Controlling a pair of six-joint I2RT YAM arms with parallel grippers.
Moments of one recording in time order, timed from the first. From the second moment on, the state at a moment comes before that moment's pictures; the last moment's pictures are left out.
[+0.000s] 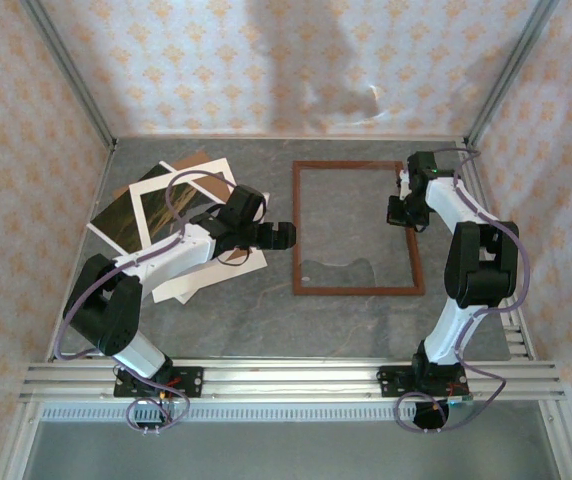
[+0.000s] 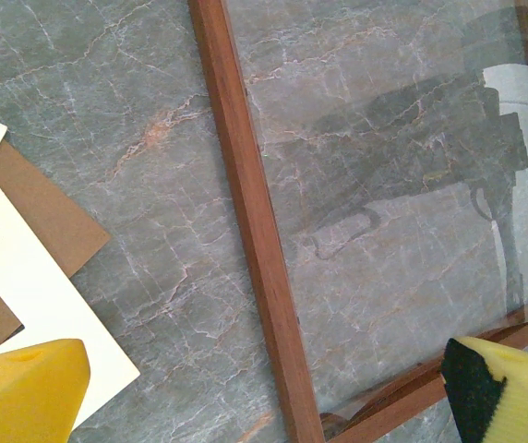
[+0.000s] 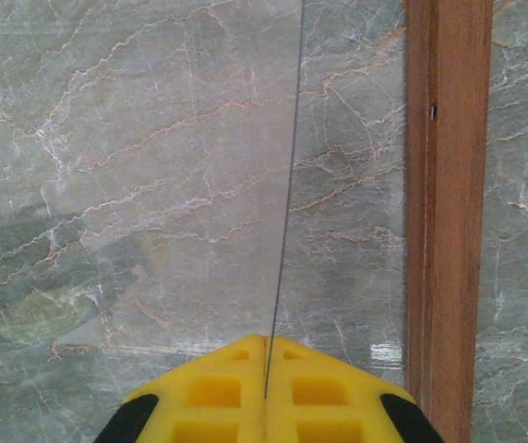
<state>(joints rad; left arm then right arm) -0.53 1.58 1.07 -0.38 0.18 -0.54 0.00 1.82 1.37 -0.86 -0.14 0.11</state>
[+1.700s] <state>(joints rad) -0.54 1.58 1.07 -0.38 0.18 -0.54 0.00 1.84 1.38 -0.88 -0.13 0.11</state>
